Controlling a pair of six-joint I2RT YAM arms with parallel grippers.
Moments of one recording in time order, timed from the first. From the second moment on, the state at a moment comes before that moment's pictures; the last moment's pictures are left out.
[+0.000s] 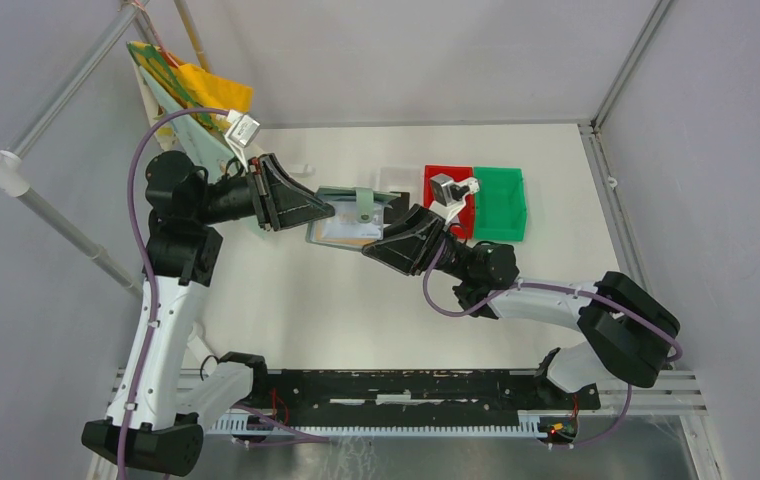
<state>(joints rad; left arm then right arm) -0.14 0.97 1.21 -0.12 1.21 -0.83 0.91 1.45 0.67 1.55 -0.43 1.19</state>
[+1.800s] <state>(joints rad) -0.13 0.82 1.06 -0.68 0.87 0.24 0.95 1.36 1.35 -0.43 0.23 0.25</state>
